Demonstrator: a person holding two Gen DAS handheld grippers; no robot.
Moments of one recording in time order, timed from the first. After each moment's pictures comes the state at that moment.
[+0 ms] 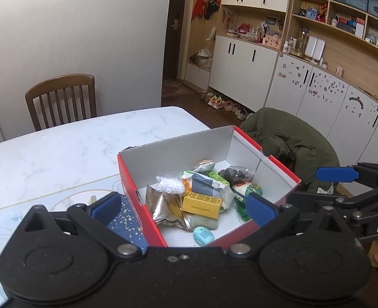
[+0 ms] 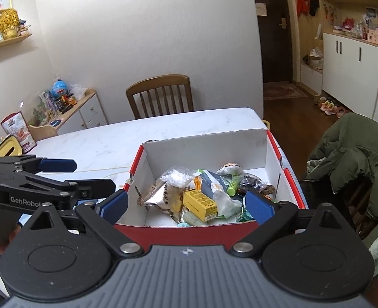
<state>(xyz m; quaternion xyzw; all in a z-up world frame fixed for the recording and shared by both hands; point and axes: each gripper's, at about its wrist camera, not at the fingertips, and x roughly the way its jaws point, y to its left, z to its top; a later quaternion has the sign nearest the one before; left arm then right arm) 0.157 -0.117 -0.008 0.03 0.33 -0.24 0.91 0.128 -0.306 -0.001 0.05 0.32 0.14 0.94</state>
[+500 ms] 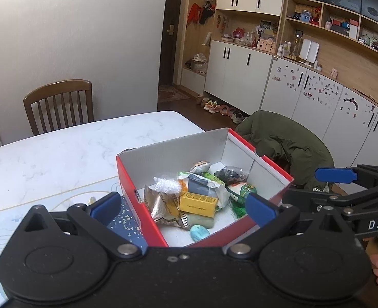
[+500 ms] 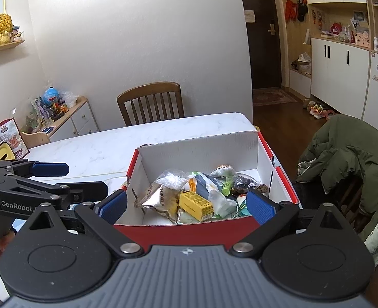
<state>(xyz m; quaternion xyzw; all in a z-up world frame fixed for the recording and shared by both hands) 0.144 -0.112 -0.004 0.04 0.32 -0.25 0.91 0.112 -0.301 0.000 0.05 0.30 0.12 0.94</state>
